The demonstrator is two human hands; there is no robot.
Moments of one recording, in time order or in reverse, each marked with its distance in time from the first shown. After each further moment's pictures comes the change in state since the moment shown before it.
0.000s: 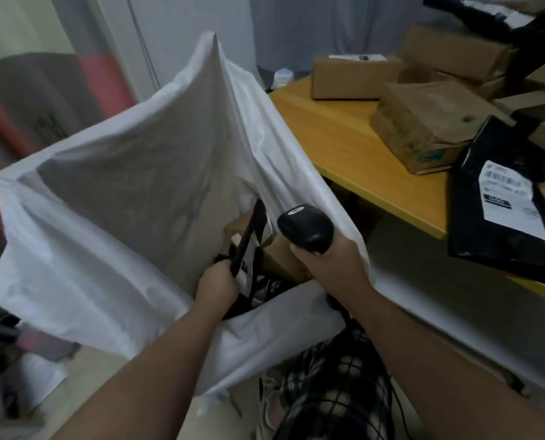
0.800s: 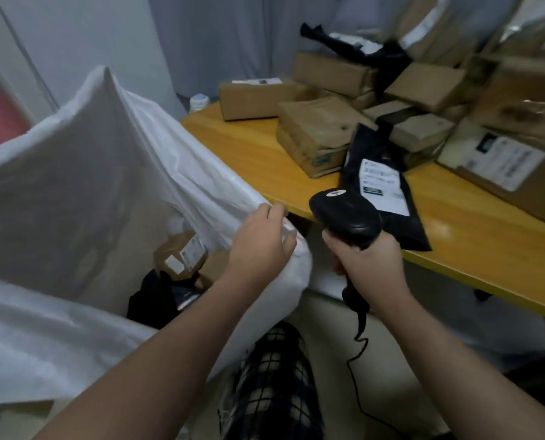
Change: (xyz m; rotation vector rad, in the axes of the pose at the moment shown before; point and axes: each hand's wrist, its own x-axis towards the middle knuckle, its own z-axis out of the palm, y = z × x) left_hand -0.065 0.190 -0.007 -0.052 0.246 0.797; right_hand -0.045 0.011 -0.142 0.151 0.358 0.057
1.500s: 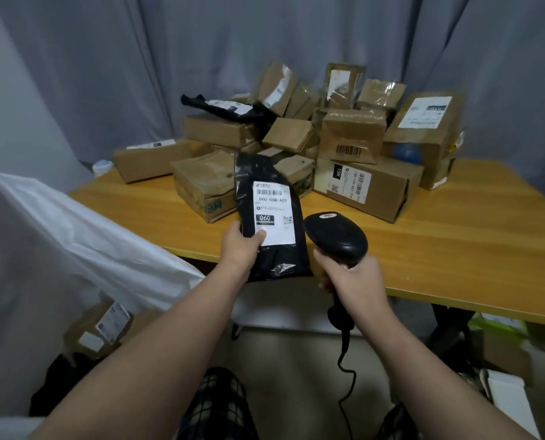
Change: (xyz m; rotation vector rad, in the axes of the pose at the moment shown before) left_hand 0.069 0.122 0.063 -0.936 -0.100 -0.396; right_hand -0.017 0.011 -0.133 0.135 0.277 0.041
